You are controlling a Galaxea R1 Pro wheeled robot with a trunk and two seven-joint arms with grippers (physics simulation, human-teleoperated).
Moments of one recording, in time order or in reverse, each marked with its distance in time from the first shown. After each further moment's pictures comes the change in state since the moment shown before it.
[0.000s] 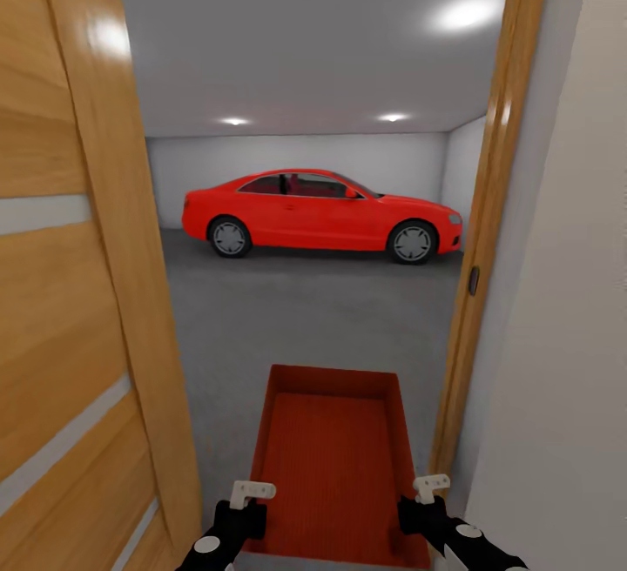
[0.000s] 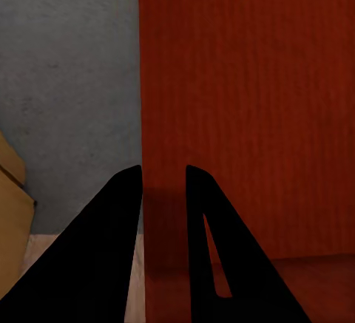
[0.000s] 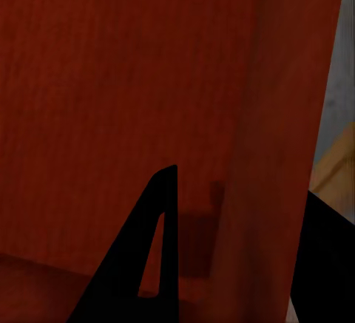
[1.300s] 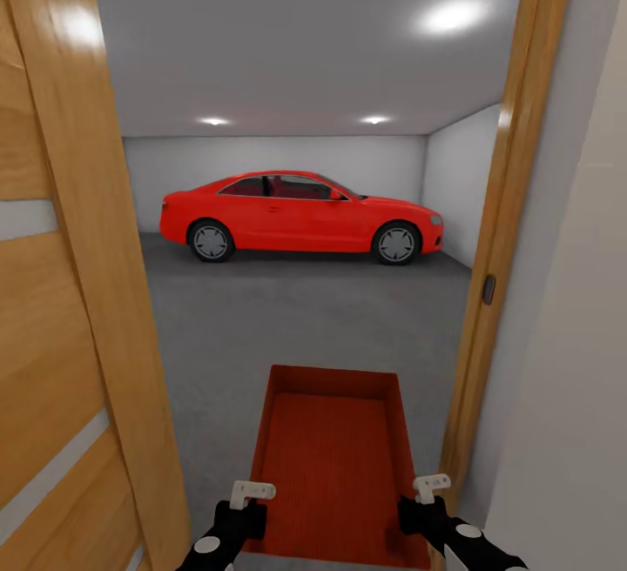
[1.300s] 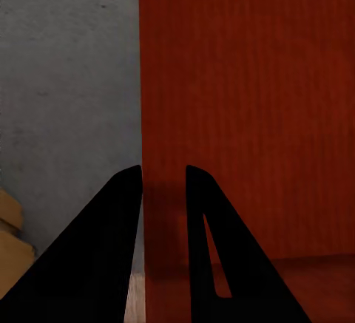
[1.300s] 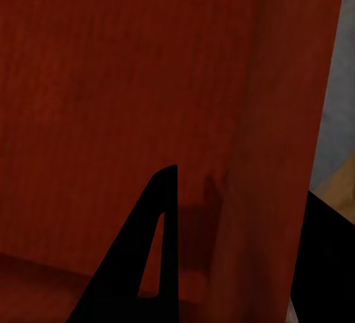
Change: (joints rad) left arm 0.000 0.000 -0.001 0.001 0.001 0.000 0.001; right arm 0.000 0.000 -0.002 0.000 0.003 0.001 0.000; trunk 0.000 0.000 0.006
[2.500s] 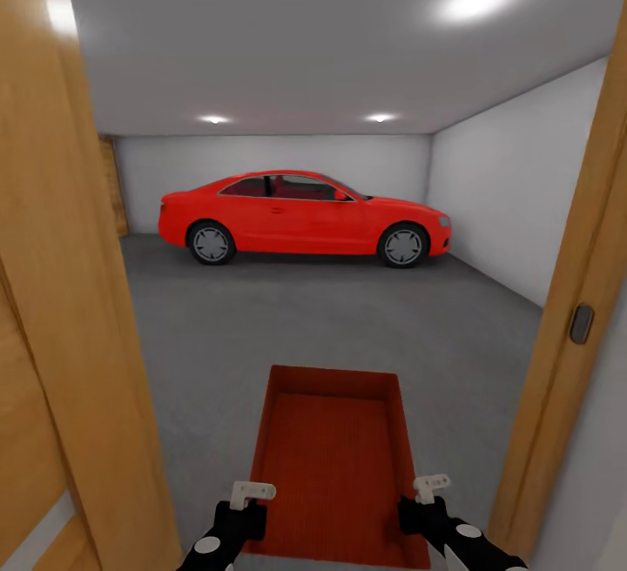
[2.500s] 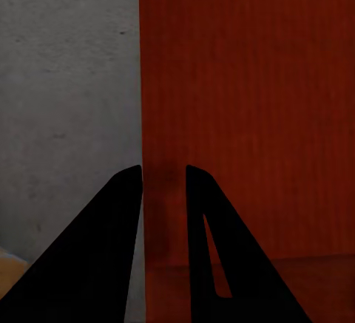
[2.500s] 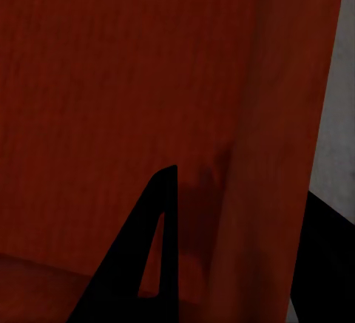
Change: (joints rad) left arm 0.000 -0.001 0.002 0.002 -0.001 0.001 0.000; right arm 0.000 0.000 0.002 0.000 -0.001 0.002 0.000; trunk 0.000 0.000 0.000
